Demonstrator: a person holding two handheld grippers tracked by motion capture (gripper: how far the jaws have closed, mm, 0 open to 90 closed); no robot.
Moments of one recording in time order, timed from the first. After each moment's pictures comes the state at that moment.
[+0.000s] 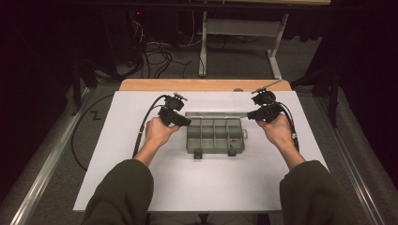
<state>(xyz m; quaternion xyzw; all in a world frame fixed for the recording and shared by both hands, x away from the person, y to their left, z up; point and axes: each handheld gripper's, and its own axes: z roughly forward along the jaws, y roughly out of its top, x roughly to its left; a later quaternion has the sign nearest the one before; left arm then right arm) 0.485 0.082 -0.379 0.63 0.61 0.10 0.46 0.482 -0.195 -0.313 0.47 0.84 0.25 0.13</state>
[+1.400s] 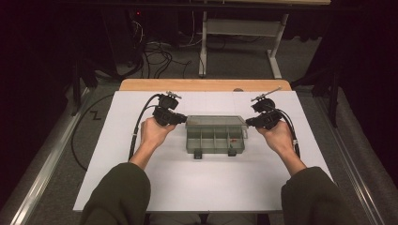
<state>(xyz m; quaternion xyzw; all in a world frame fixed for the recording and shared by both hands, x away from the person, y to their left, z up) 0.473 0.089 -0.361 0.61 0.60 0.10 0.51 0.472 -0.198 -0.330 0.45 0.85 0.25 0.12</state>
